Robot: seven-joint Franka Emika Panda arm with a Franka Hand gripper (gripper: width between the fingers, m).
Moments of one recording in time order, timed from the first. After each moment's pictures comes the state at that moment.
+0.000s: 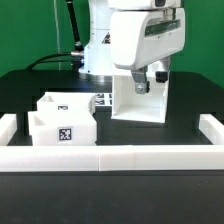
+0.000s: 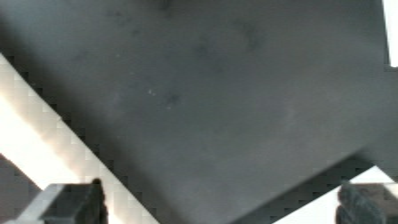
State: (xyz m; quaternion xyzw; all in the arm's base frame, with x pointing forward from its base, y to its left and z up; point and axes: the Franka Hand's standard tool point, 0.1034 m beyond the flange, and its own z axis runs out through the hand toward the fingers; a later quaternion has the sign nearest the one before) arm 0.572 0.035 0.098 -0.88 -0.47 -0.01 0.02
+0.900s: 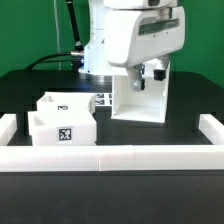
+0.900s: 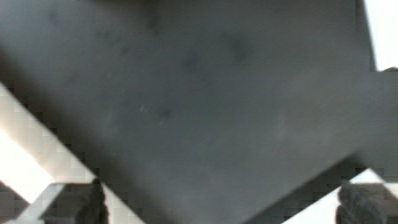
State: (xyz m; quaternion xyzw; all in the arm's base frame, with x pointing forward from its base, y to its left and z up) arm 0.552 0.034 0.102 -0.93 -0.37 0.01 0.02
